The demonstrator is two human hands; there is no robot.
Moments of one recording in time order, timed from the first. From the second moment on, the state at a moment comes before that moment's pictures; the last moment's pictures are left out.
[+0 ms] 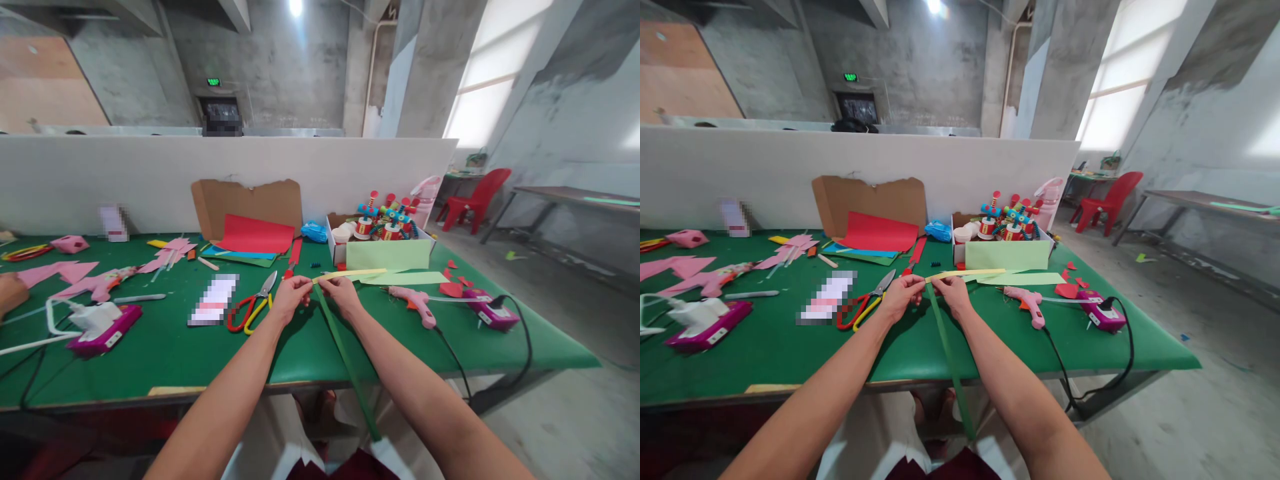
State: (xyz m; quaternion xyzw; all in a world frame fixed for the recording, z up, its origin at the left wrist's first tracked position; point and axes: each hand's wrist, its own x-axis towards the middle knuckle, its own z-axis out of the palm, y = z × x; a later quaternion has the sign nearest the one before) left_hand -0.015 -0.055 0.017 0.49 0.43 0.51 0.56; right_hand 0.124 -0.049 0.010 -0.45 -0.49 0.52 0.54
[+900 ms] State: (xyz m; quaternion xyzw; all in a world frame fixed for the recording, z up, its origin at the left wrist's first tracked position) left_hand -0.014 -0.055 0.017 0.49 0.46 0.51 0.54; right_hand 0.124 -0.050 0.011 -0.48 -0.51 0.47 0.53
